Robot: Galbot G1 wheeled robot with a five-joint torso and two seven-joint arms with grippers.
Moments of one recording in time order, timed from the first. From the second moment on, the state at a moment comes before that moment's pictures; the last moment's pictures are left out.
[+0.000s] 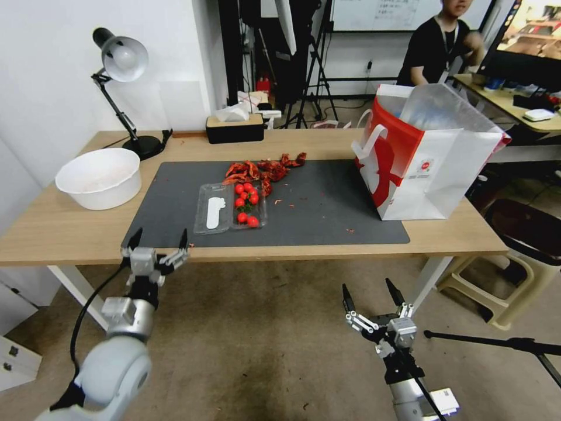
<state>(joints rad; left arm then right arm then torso) 1.59 -1.02 -0.46 -2.01 -0.37 -0.19 -0.32 -1.76 1.26 0.39 2.01 0.20 0.44 0.07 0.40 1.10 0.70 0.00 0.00</state>
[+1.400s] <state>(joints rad) 1.68 -1.10 -0.48 -1.97 -0.36 -0.28 -0.28 -1.70 1.24 0.42 2.01 0.21 0.41 0.08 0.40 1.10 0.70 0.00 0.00</state>
